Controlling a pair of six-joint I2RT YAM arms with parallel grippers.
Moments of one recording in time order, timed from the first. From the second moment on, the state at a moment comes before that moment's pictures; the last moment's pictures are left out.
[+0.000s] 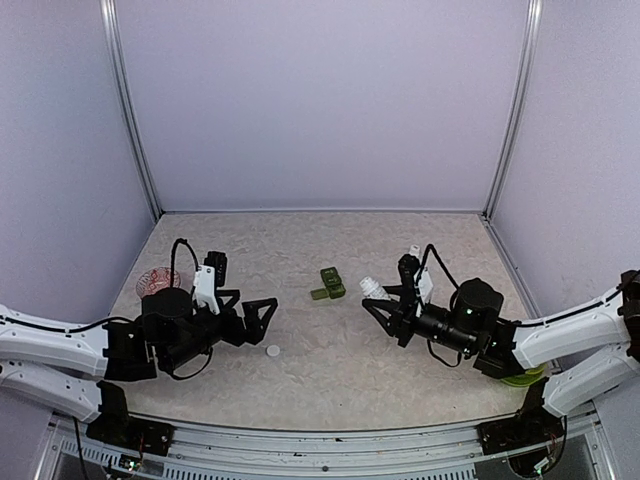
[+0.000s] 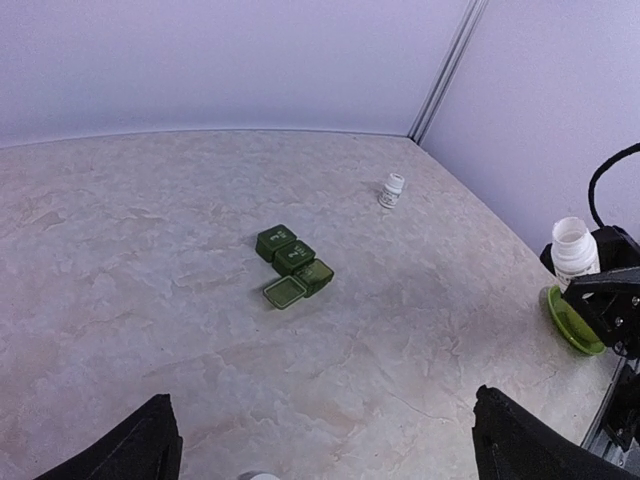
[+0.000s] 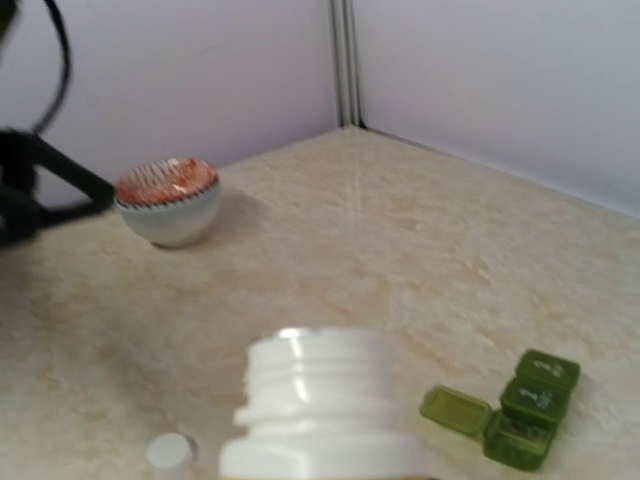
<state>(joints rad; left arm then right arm) -1.11 1.07 0.42 0.40 -0.48 -0.45 0.96 1.27 0.37 0.86 0.00 0.08</state>
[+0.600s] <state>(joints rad) -1.09 1.10 0.35 0.47 -0.38 -0.21 0.87 1.53 0.46 0.97 -0.03 0.08</state>
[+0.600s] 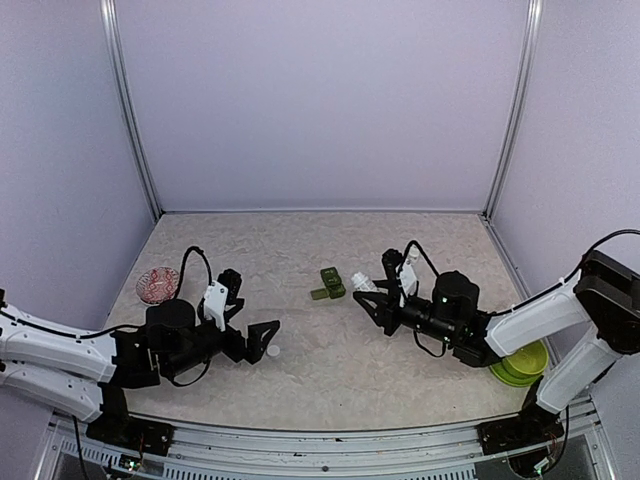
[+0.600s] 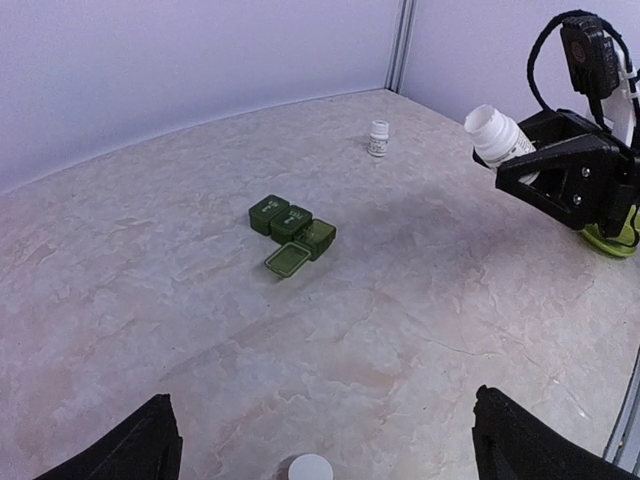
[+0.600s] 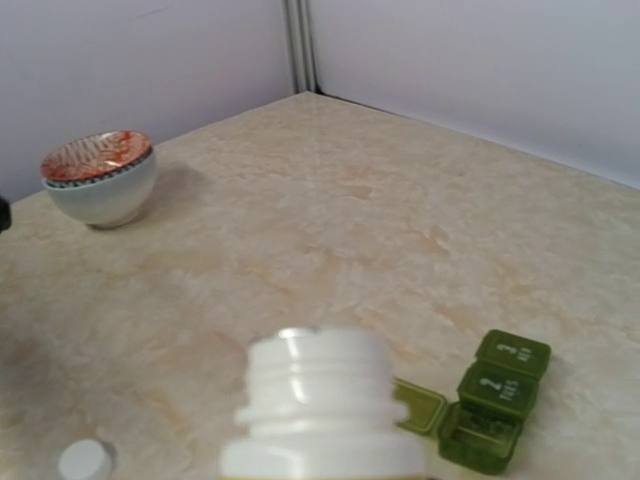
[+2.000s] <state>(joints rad) -0.99 1.08 0.23 0.68 -0.24 -0.21 0.75 1.91 0.76 0.81 -0.09 0.10</state>
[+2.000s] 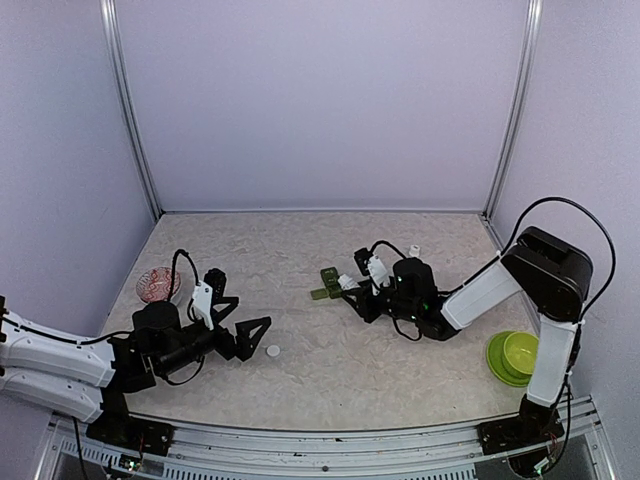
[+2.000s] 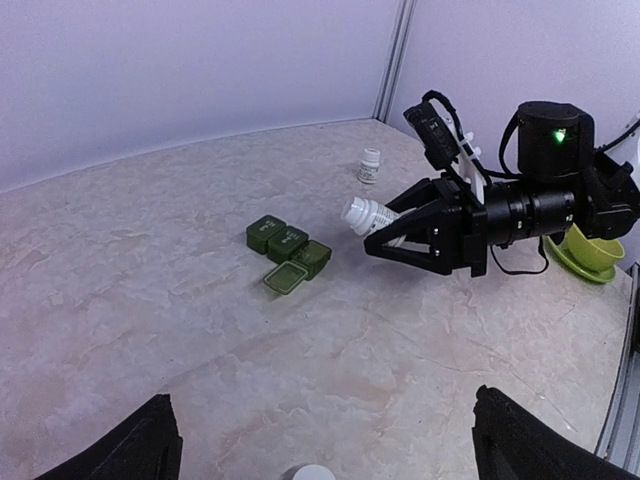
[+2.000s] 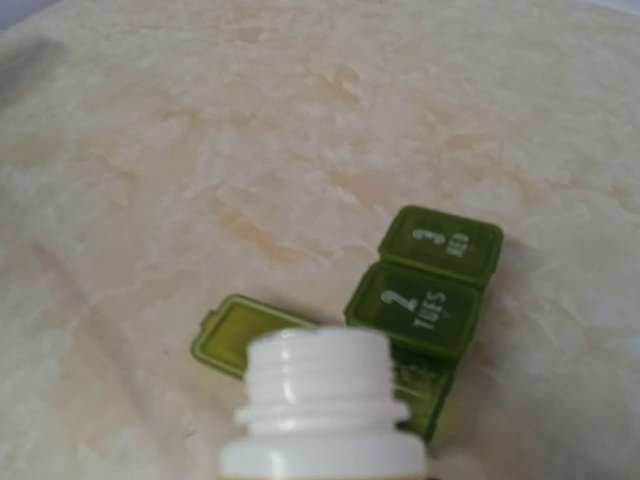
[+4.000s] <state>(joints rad) -0.98 1.08 0.22 0.69 -0.24 -0.22 0.74 1.99 1.00 0.36 -0.07 0.11</state>
